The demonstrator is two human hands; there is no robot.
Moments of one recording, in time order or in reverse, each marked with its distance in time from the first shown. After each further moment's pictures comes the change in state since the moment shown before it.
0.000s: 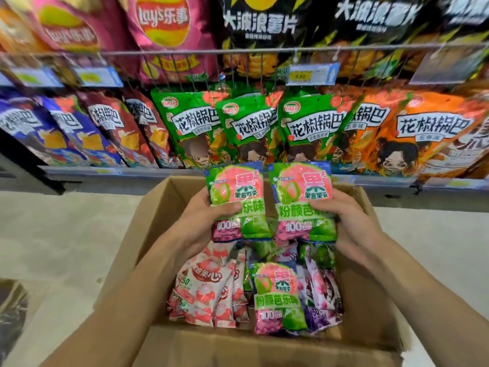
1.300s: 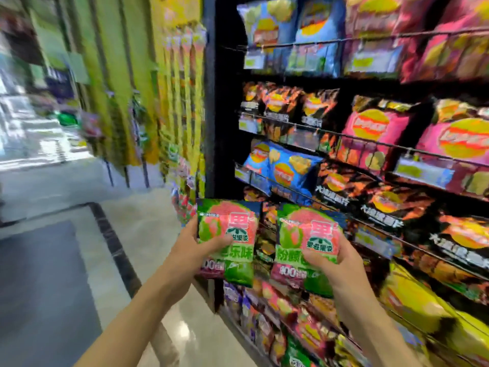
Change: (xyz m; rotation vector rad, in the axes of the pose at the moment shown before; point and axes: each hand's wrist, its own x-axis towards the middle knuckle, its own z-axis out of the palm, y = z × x) left_hand -0.522 0.749 0.053 -0.014 0.668 0.635; right_hand -0.258 -0.711 0.492 -0.339 -0.526 -0.459
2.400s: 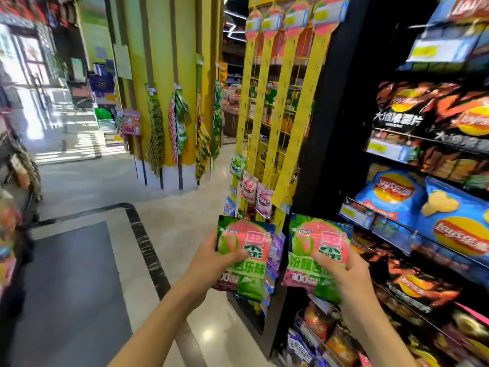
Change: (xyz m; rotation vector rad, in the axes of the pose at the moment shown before) left_hand 0.247 -0.029 -0.334 0.066 0.087 -0.118; right_hand 0.247 0.099 0.343 0.057 -0.006 0.098
